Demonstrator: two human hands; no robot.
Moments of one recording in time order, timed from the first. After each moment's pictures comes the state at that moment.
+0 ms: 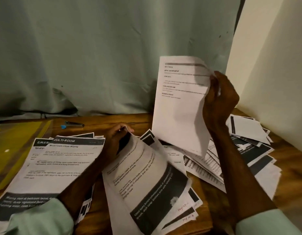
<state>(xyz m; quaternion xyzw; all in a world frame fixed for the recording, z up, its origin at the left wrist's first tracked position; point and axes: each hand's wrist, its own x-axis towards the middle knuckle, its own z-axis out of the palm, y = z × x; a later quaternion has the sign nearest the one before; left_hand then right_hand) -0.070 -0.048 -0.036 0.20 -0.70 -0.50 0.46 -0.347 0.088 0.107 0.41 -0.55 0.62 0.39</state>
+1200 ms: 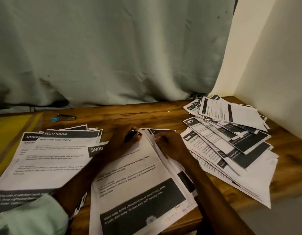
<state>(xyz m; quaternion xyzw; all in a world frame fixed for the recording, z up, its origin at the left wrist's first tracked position) -0.090 -0.055 -0.069 0.28 -0.87 -0.27 0.30 -0.275 0.094 -0.032 0.57 -0.74 0.34 -0.14</state>
